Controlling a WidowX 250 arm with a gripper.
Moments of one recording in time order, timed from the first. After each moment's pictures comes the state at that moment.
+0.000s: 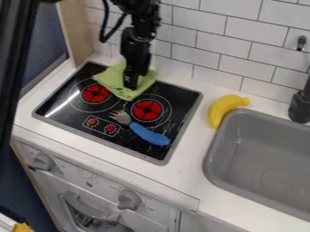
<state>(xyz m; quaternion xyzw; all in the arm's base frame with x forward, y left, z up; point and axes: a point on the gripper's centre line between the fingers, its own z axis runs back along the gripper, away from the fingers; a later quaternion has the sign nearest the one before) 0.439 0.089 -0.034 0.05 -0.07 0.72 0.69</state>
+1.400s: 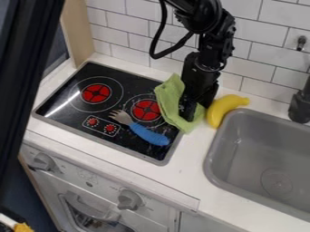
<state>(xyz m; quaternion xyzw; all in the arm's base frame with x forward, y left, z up) 0.407 -0.032 -0.029 0.04 -0.05 0.61 0.79</state>
